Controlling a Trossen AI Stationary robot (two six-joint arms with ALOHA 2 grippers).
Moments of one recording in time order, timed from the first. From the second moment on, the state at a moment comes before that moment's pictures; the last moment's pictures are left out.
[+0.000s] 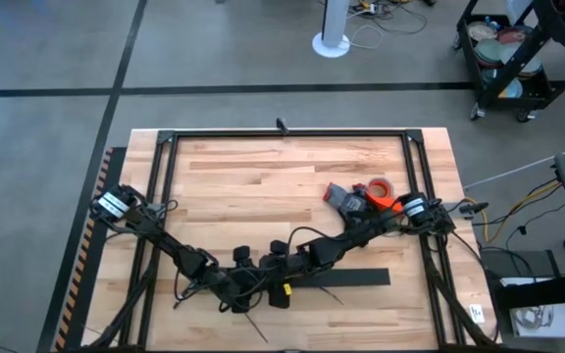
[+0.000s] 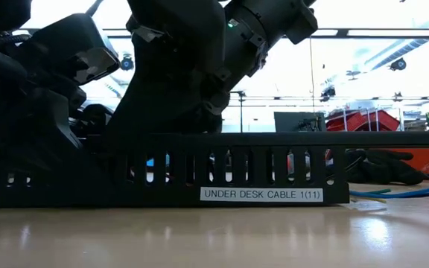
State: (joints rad) left arm -0.60 1.79 0.71 0.31 -0.48 -0.47; right arm 0.33 2.25 1.50 -0.09 0.04 0.37
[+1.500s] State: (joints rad) left arm -0.68 1.61 0.67 0.01 -0.44 -0.55; right arm 0.33 2.25 1.52 -0.12 0.04 0.39
